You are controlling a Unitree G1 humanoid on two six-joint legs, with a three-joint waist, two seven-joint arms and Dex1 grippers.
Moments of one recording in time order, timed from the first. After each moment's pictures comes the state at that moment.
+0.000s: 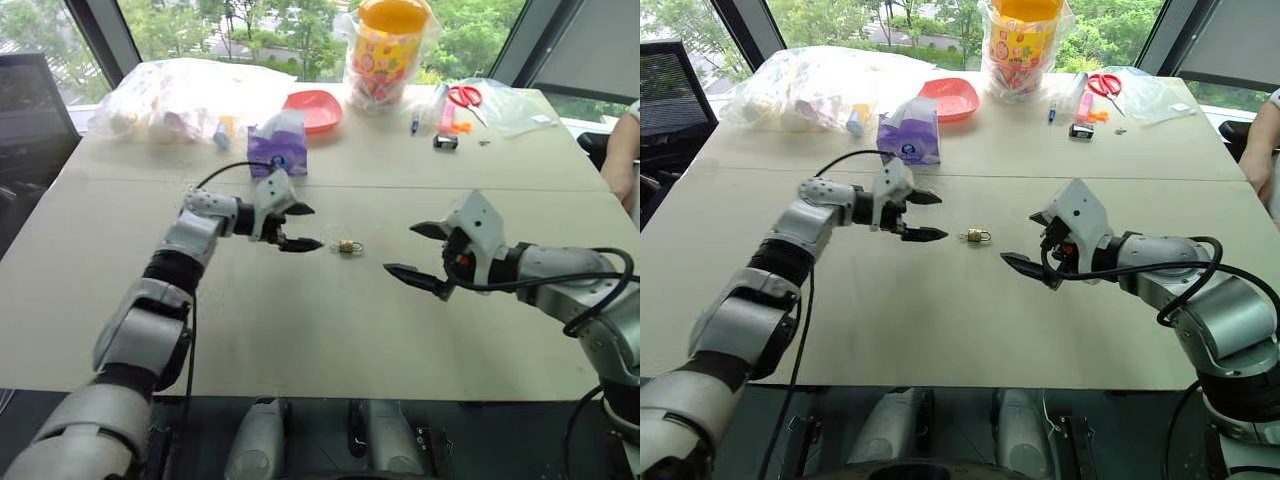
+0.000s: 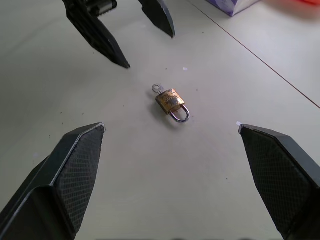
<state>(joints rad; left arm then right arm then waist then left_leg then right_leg) -1.02 0.35 -0.30 0.96 -0.11 -0.06 -1.25 -0.34 -0.83 -0.05 -0.60 0.60 0.97 0.60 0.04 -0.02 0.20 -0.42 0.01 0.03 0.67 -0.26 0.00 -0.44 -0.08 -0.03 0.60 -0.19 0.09</state>
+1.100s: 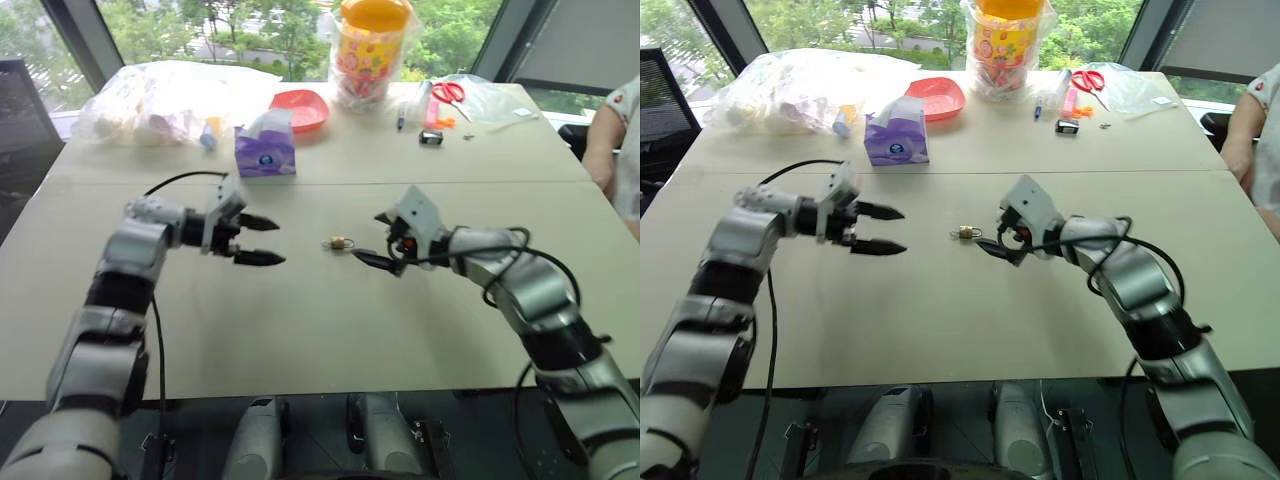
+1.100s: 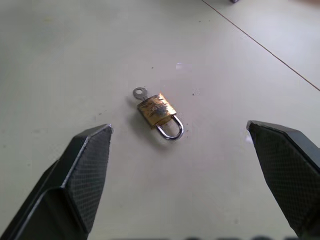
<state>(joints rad) -0.69 0.66 -0.10 0.25 -0.26 0.48 -1.44 -0.64 -0.61 0.29 0.02 0.28 0.61 0.71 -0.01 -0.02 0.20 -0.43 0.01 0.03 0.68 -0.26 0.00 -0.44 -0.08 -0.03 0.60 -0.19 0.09</state>
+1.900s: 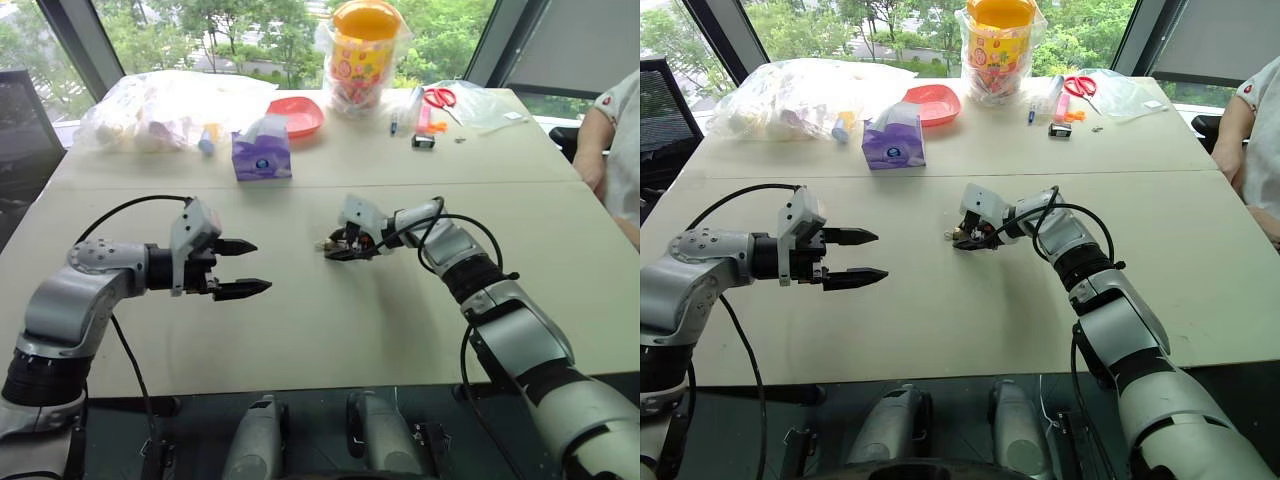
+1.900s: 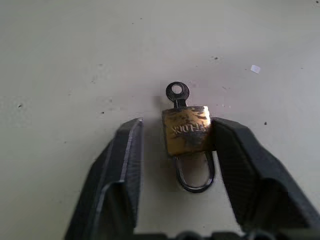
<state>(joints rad) -0.37 0.79 0.06 -0.26 -0.47 0.76 -1.13 -0.97 -0.37 0.42 0.78 -0.02 0.15 1.08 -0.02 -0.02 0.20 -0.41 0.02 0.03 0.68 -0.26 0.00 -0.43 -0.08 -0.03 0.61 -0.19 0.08</state>
